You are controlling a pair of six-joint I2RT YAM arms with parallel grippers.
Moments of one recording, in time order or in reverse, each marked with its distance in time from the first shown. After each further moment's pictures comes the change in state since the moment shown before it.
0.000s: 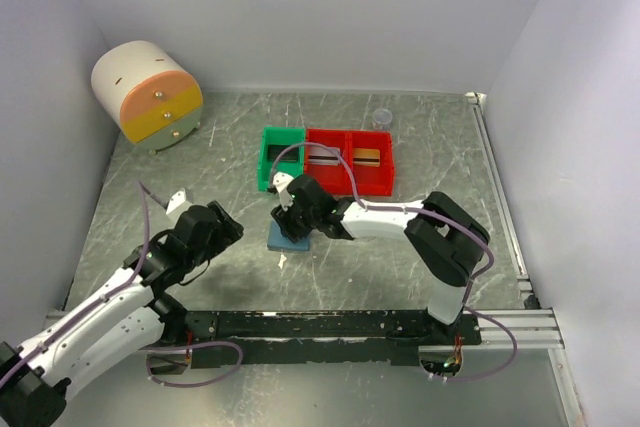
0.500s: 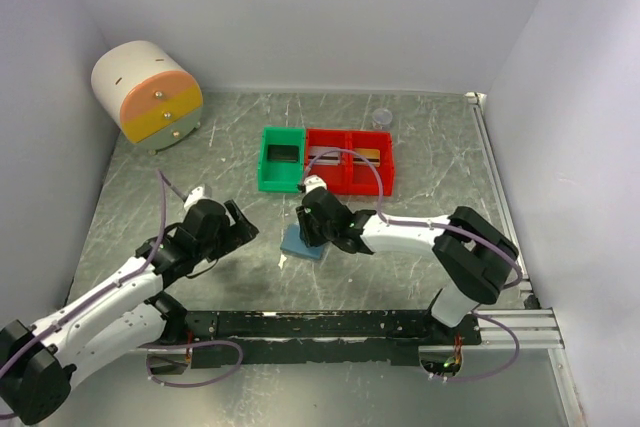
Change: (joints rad) left arm 0.000 0.137 0.001 0.115 0.155 0.082; right arm 0.030 -0.163 -0.167 -0.014 0.215 0.349
